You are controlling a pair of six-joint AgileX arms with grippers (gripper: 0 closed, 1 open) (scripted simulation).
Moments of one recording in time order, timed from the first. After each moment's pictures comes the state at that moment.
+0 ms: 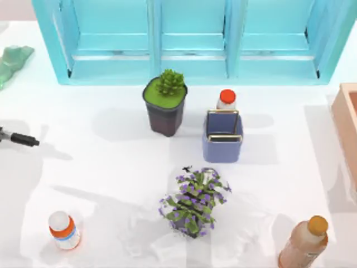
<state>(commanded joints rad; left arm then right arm) 0.12 0.99 0.65 -0.46 0.30 -1.28 0.00 0.00 0.00 0.00 0.00 0.00</state>
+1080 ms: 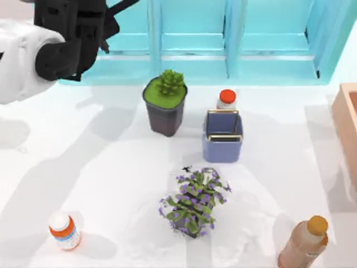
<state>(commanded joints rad) -0.46 1.65 1.17 -0.05 -0.49 -0.68 0.00 0.00 0.00 0.00 0.00 0.00</state>
